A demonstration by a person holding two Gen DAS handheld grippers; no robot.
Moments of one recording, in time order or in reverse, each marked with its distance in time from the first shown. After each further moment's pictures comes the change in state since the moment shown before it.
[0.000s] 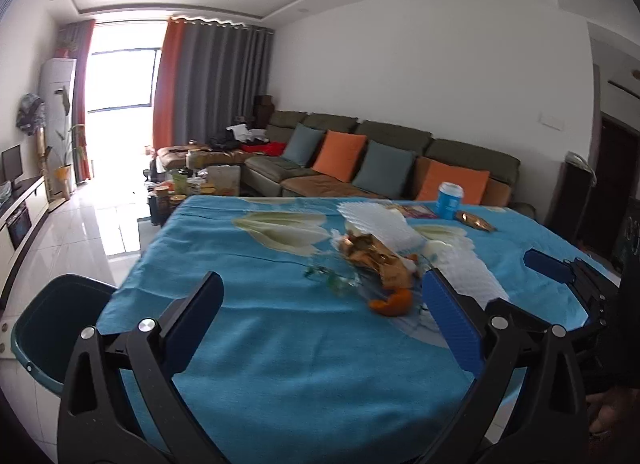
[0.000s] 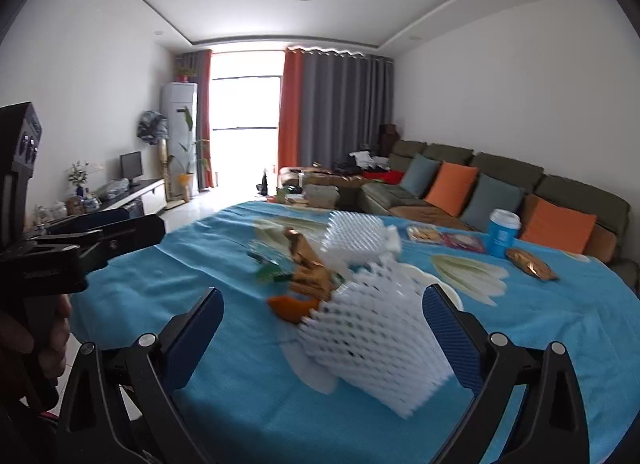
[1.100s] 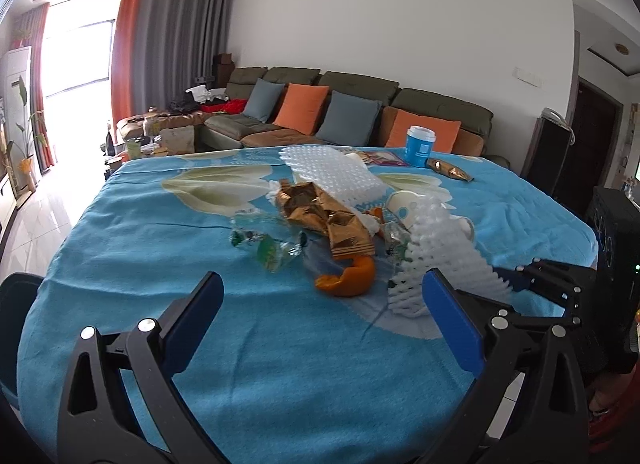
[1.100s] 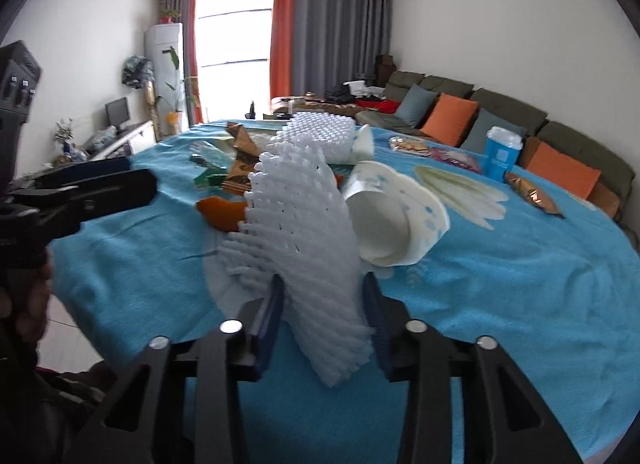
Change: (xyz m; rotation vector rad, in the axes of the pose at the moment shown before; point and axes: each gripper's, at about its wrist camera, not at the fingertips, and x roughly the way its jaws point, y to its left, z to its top) left arm 0.081 -0.029 -0.013 0.054 0.175 -0.125; right arm 0.045 -0.035 -0.028 0.005 0.258 0.040
